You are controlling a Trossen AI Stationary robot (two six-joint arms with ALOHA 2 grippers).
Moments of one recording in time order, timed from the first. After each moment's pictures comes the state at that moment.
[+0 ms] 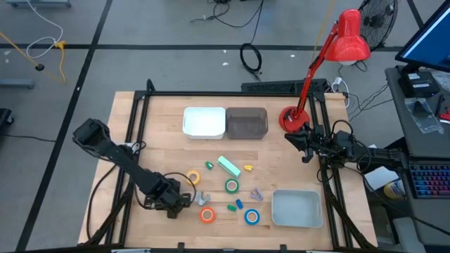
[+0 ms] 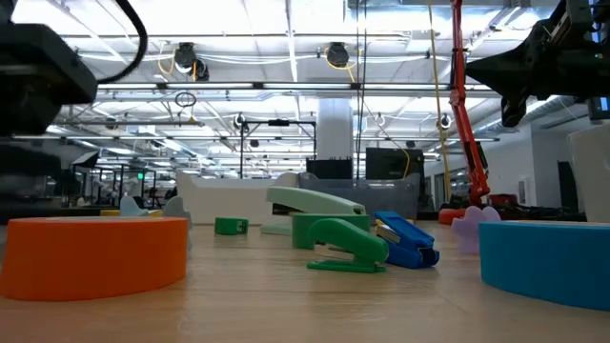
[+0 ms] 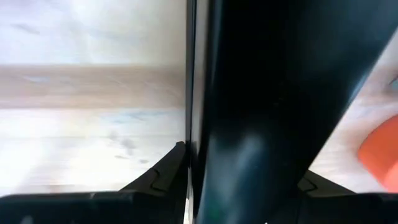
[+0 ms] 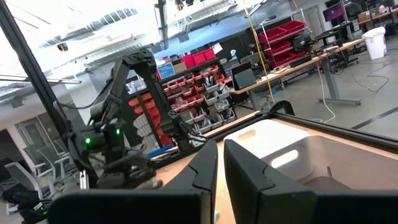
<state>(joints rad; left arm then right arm) -0.64 1.56 0.88 -0.63 0.19 -2.26 -0.11 0.01 0.02 0.16 0.10 0.37</state>
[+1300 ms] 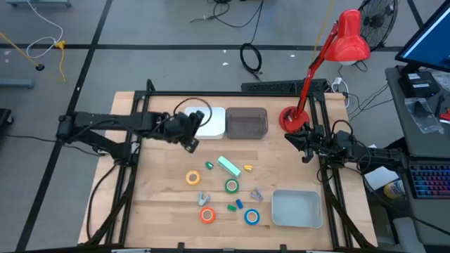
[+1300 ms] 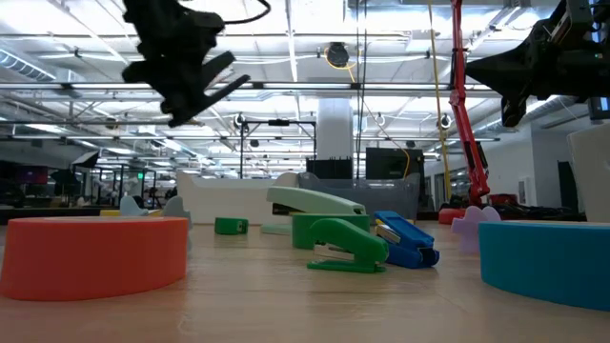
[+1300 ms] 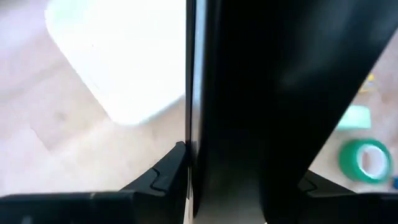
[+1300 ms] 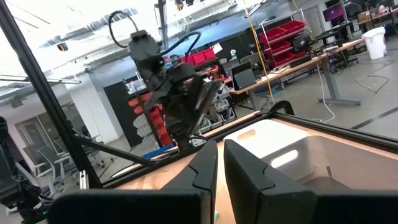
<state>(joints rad) 0.08 1.29 1.11 -0.92 -0.24 -0.77 -0.11 0.01 0.02 0.16 0.10 0.37</state>
